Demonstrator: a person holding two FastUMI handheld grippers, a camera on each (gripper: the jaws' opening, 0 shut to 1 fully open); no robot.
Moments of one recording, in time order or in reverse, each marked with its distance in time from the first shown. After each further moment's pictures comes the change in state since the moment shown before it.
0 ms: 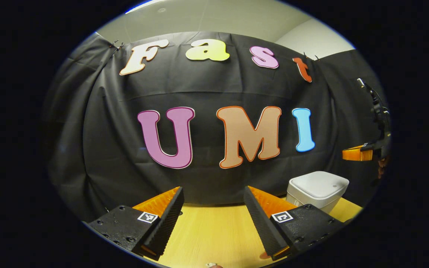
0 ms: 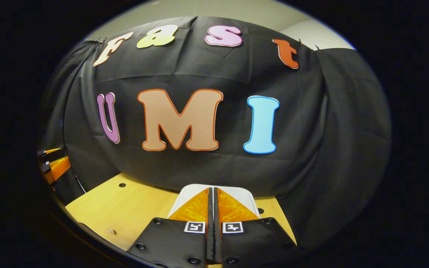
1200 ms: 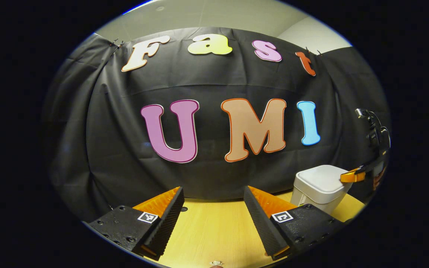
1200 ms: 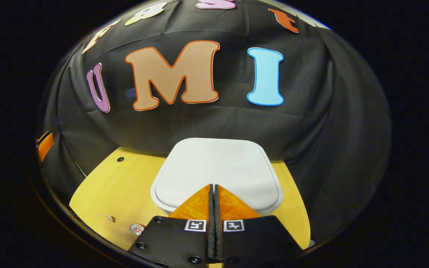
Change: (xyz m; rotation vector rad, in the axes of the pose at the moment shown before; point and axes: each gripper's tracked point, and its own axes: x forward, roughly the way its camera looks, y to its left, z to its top) left arm 0.002 0.007 -0.014 0.005 0.039 0.028; right arm 0.031 -0.004 -0.107 0.049 0.291 0.007
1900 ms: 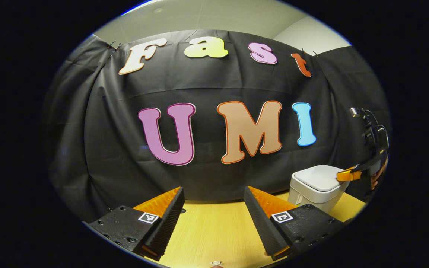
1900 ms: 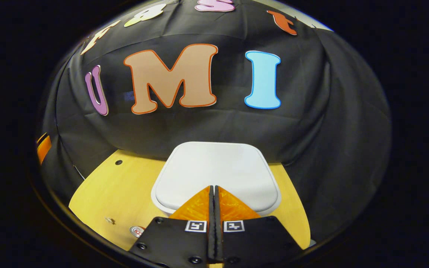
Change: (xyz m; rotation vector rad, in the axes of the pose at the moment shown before) left arm -0.007 -0.001 0.004 0.019 -0.024 -0.026; right arm -0.006 -0.001 0.006 -0.004 -0.029 -0.015
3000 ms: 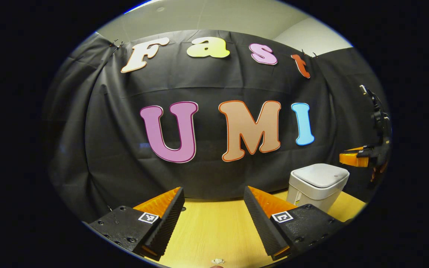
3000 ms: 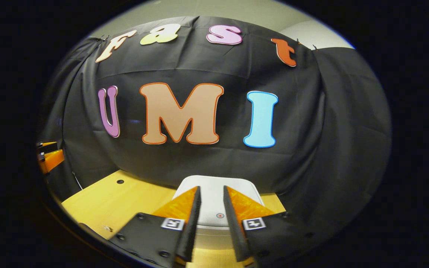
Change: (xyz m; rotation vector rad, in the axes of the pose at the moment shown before) left arm -0.014 0.009 -0.010 -0.014 0.006 -0.014; right arm -0.054 0.012 0.060 -0.042 -0.318 0.006
